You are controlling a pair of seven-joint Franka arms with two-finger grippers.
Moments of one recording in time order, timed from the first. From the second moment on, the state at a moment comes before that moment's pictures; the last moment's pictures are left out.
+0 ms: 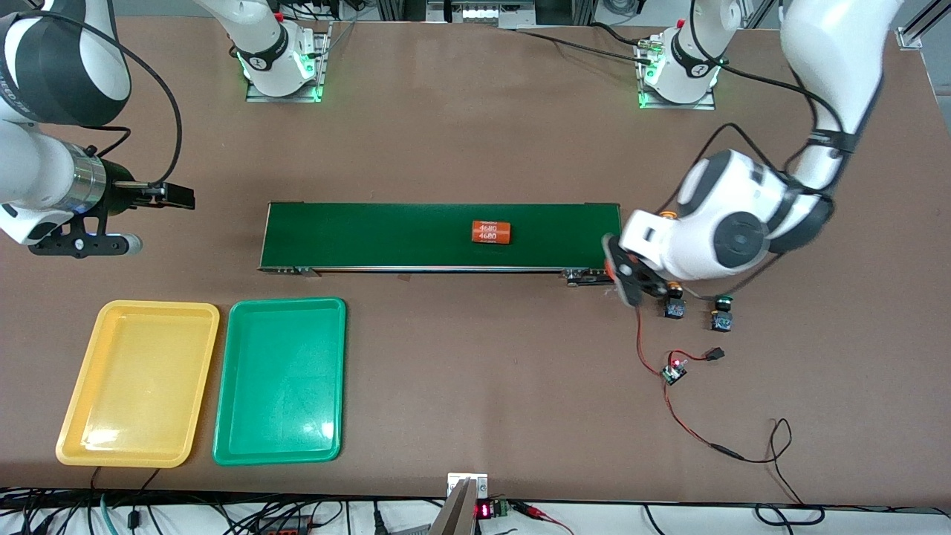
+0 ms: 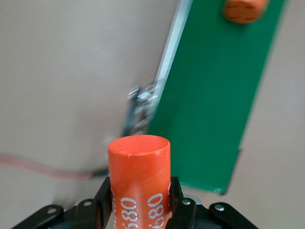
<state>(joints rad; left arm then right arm) 0.19 0.51 -0.64 -1.75 0.10 1.95 0.83 0.15 0.19 -0.10 -1.57 0.00 1.48 0.04</state>
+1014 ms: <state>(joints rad) 0.20 0.47 -0.71 -1.92 0.19 2.08 0.80 0.15 0.19 -0.10 -1.57 0.00 1.48 0.03</state>
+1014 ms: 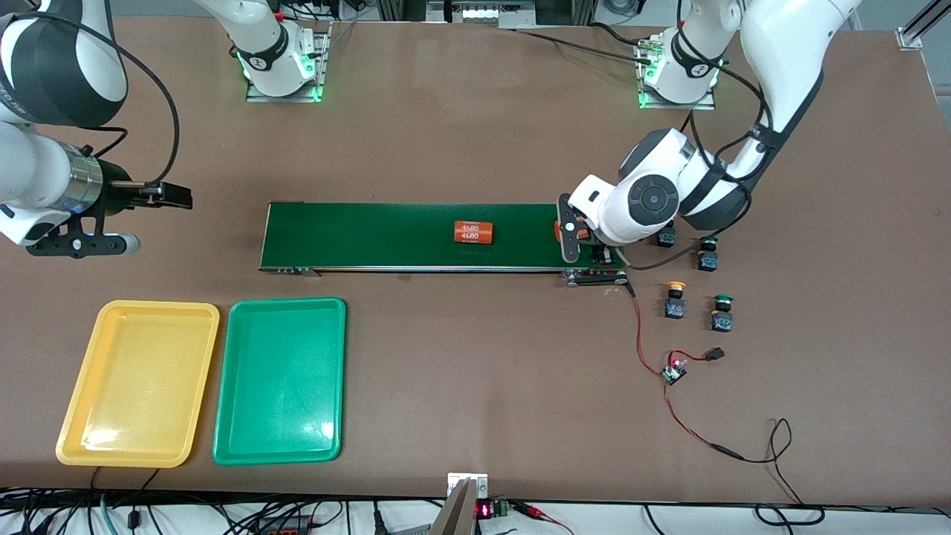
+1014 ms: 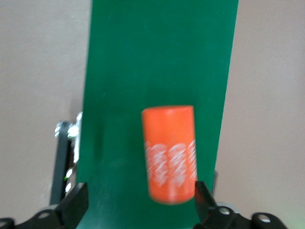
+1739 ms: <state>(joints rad) 0.23 0.29 -0.38 -1.81 0.18 1.96 0.47 0.15 0.19 -0.10 -1.57 0.00 1.48 0.03</state>
